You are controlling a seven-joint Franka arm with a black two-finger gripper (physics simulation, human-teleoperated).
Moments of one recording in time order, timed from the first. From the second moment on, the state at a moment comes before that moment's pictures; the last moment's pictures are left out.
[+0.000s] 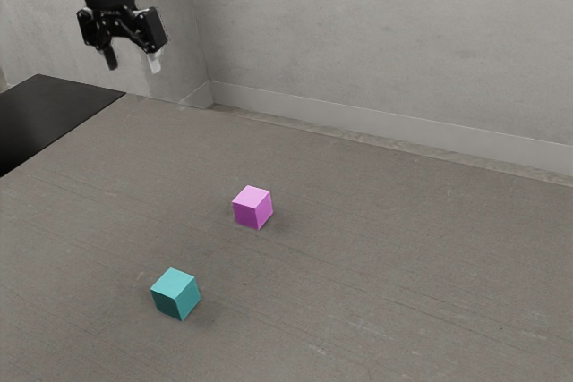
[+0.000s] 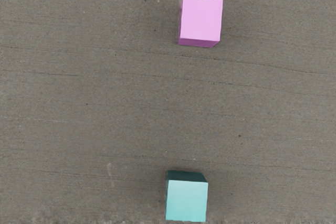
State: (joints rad) arm 0.08 0.08 0.04 -1.34 -0.05 1.41 0.03
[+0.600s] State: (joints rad) arm 0.11 -0.14 -0.28 -1.31 0.17 1.21 0.08
